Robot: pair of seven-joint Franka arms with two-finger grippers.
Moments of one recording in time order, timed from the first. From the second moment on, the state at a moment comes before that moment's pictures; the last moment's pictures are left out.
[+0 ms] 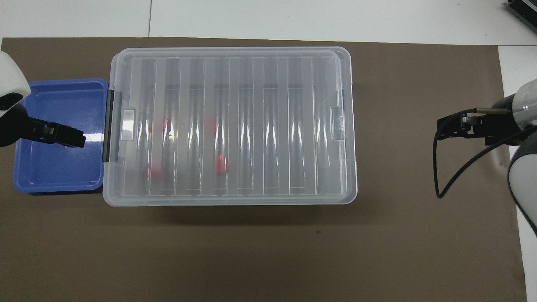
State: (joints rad) left arm -0.10 -0.03 0.00 -1.62 -0.02 1.60 0.13; right arm 0.01 0.00 0.06 -1.60 -0.02 1.59 0.20
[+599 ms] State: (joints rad) left arm -0.10 -0.03 0.00 -1.62 -0.02 1.60 0.13; right arm 0.01 0.00 0.06 -1.60 -0.02 1.59 0.20
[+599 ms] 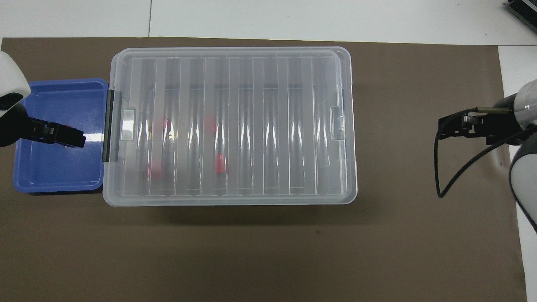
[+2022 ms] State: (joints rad) left arm -0.10 -0.03 0.00 -1.62 -0.02 1.60 0.13; right arm 0.21 0.19 0.07 -1.70 -0.06 2.06 0.39
